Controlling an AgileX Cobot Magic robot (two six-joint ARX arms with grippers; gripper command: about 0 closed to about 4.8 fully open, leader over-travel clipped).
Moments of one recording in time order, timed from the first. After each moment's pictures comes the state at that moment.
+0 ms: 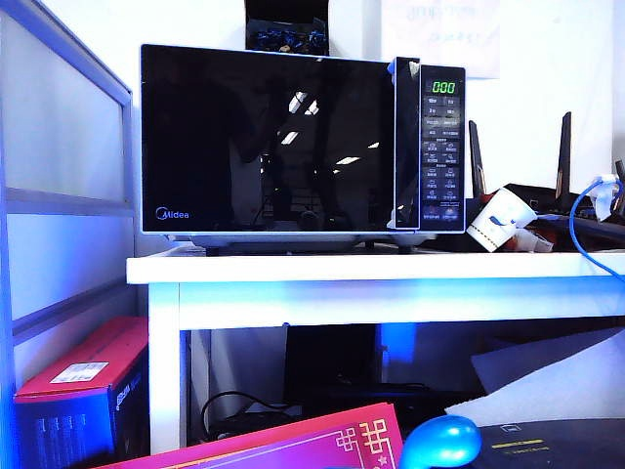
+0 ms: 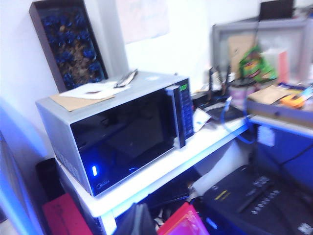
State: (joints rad) left arm -0.13 0.41 1.61 -1.16 0.42 0.17; right arm 0.15 0.58 1.59 -0.84 -0.18 -0.12
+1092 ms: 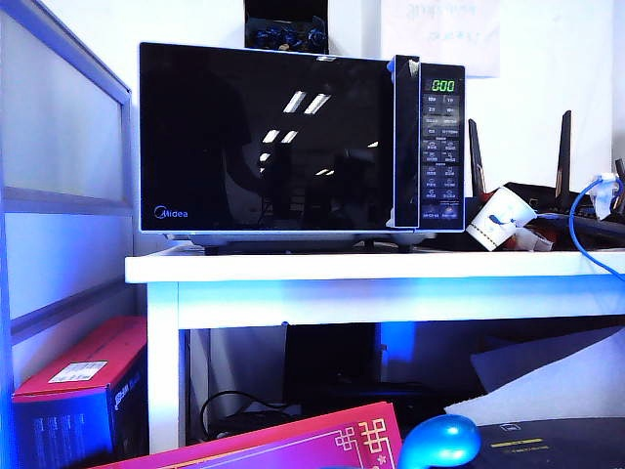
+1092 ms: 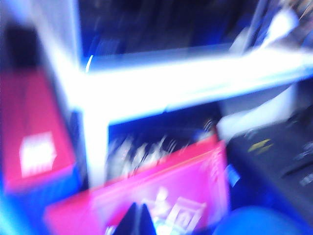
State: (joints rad) left arm -0.12 0.40 0.21 -0.02 0.29 -0.05; right arm 0.15 0.10 0.20 -0.29 -0.13 0.22
